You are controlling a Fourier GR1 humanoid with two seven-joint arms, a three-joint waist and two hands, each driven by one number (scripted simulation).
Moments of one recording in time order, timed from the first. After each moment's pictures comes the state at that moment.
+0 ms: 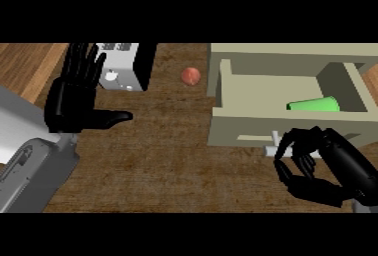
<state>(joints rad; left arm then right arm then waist) -0.46 0.48 -0.34 -1.42 0.84 0.32 -0.31 -0.07 -0.33 0.10 -1.94 0.34 0.35 0.00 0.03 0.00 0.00</state>
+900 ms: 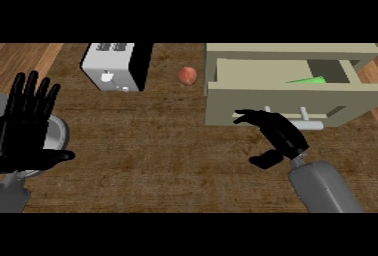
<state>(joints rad) -0.13 0.57 -0.13 -1.49 0.85 0.03 -0.37 -0.32 -0.25 0.22 -1.25 0.79 0.11 -0.23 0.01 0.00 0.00</state>
